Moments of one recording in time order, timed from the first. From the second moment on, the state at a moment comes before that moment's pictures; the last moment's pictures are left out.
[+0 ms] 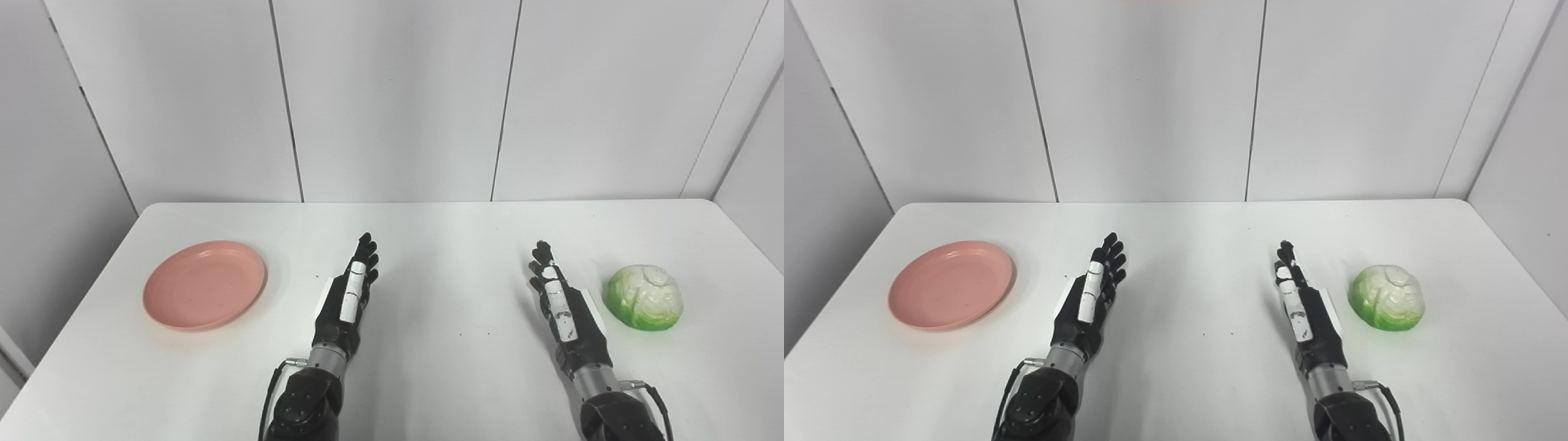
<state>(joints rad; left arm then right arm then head) -0.40 -0.08 -0.03 0.43 -0.08 -0.15 -0.08 -0.29 -0.08 -0.03 0.21 0.08 -0.07 0.08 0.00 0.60</state>
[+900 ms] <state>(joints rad) -0.34 -0.07 -0.02 0.33 -0.08 -0.11 -0.06 -0.29 -0.09 -0.06 0.22 0.14 -0.08 0.11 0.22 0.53</state>
